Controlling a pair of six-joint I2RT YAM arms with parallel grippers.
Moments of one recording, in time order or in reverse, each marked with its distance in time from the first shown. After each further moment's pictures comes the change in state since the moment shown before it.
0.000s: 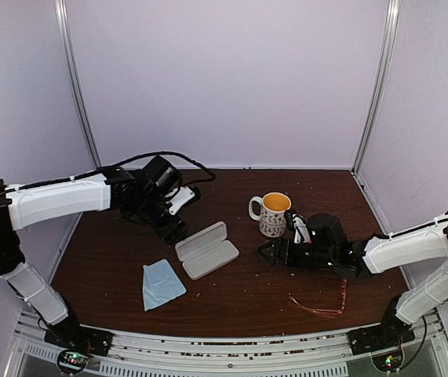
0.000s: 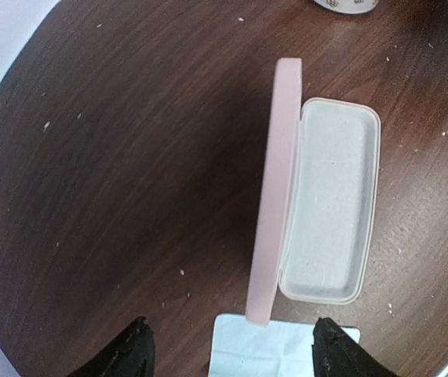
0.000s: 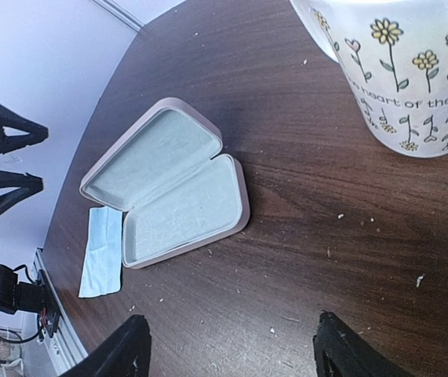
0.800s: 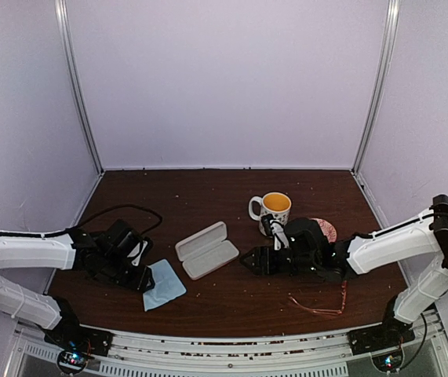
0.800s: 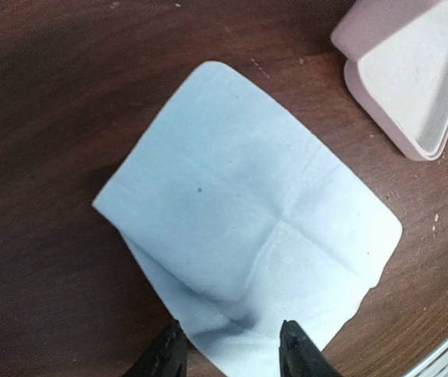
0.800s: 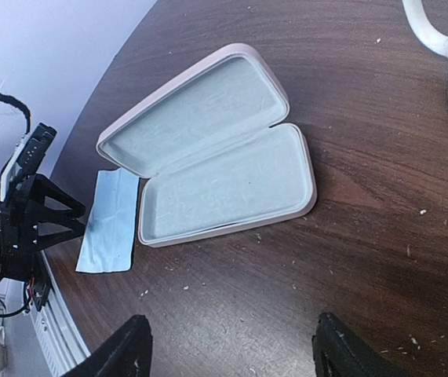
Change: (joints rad) left arm 0.034 -0.424 -0.734 0.237 0.127 -0.583; right arm 0.127 0.109 0.119 -0.045 0.047 -0.061
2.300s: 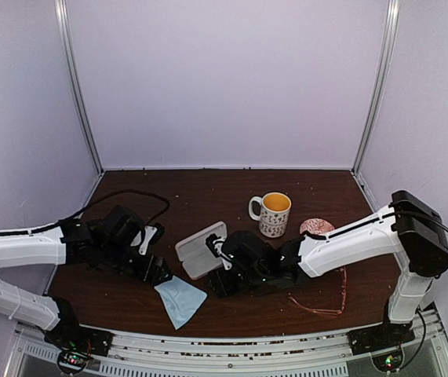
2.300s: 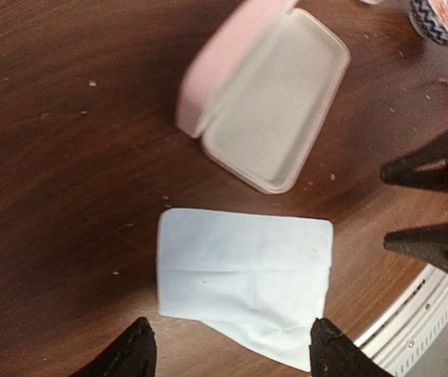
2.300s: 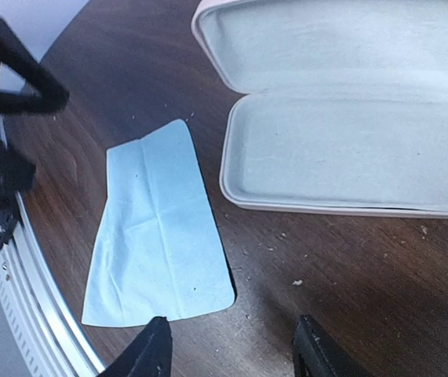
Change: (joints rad) left arm -0.103 -0.043 0.134 -0.014 0.081 -0.018; right arm 0.228 0.292 0.415 -0.332 0.061 -0.119
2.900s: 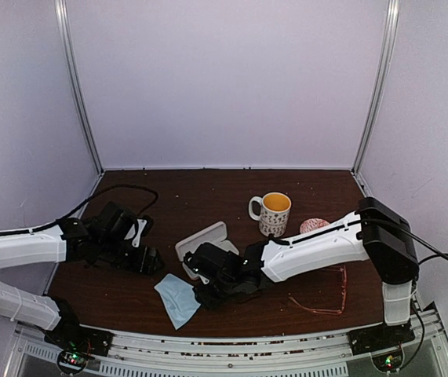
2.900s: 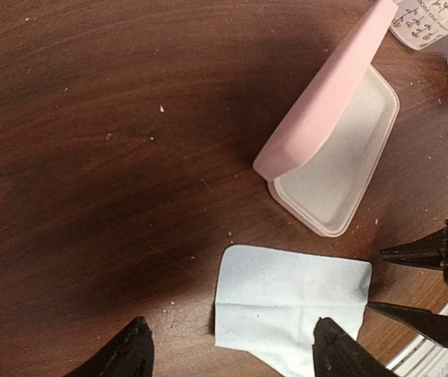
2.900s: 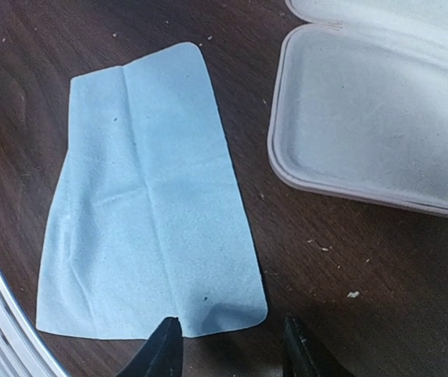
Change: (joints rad) left arm 0.127 -0.007 -0.041 0.056 -0.071 0.018; right arm 0.076 0.230 0.317 -0.330 0.063 -0.091
